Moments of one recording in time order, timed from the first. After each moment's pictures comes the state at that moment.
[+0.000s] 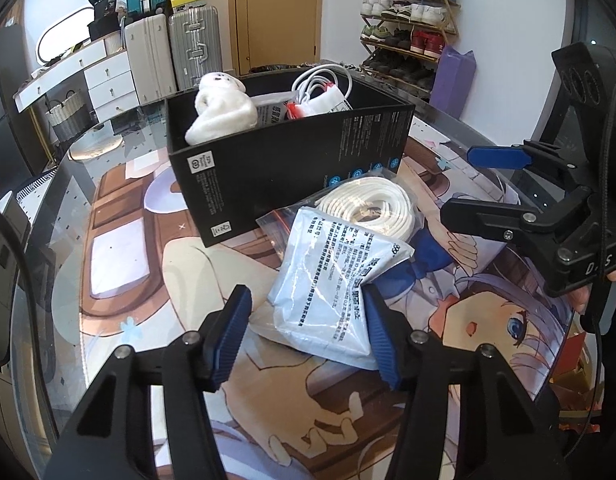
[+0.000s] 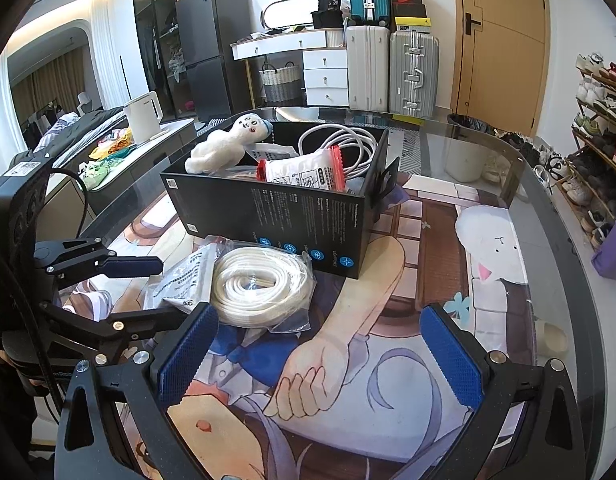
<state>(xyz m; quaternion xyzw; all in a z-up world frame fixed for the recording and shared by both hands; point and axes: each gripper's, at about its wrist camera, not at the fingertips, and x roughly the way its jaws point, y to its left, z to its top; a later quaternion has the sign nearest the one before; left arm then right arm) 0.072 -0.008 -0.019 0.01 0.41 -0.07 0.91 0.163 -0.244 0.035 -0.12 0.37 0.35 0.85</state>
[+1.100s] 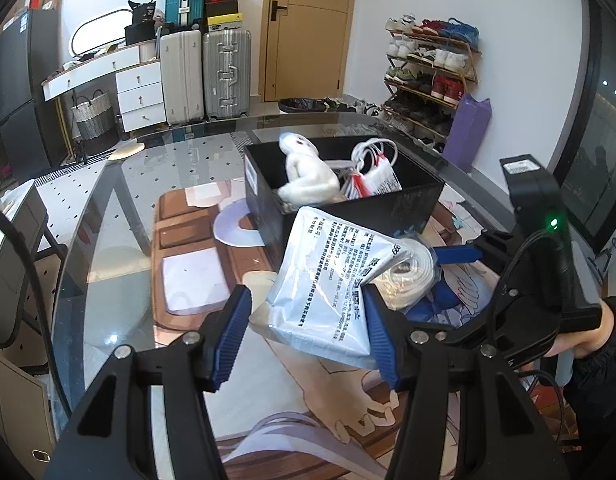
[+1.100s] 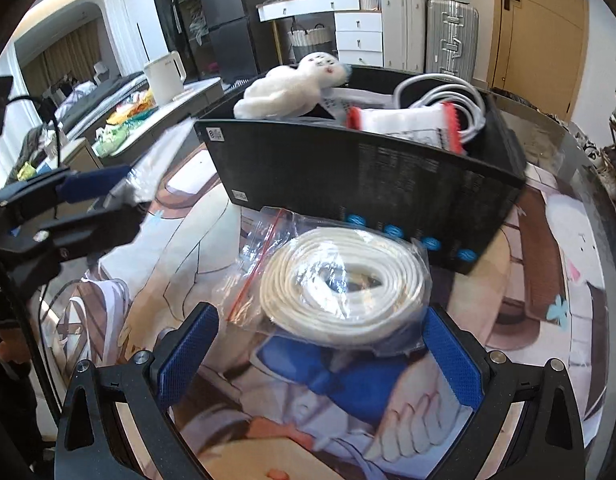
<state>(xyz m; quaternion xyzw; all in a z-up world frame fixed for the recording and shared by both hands) 0.050 0.047 0.025 -0.04 0.36 -0.04 0.93 0.154 -0.178 0.004 -0.15 0.43 0.38 0.80</state>
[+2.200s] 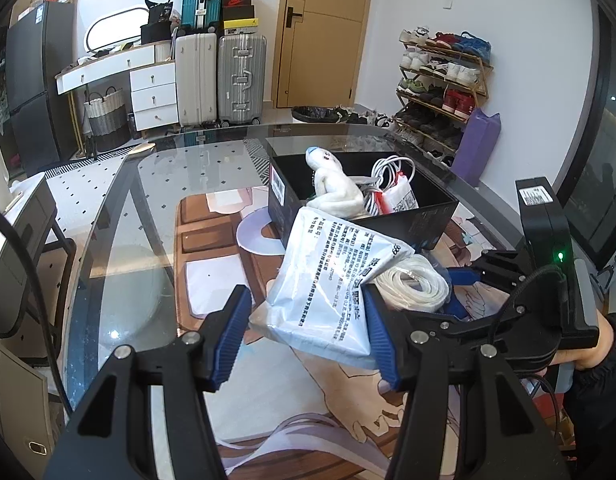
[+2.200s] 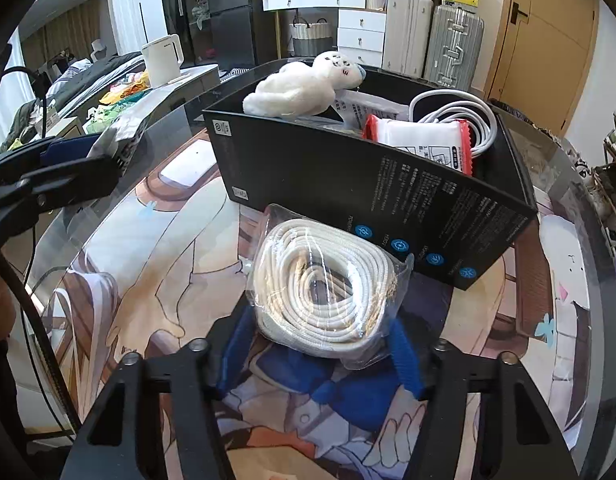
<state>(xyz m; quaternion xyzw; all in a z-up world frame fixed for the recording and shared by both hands) 0.045 0.063 0.030 -0.06 0.35 -0.03 0.93 0.149 -0.168 0.010 -0.19 0.42 0.37 0.81</state>
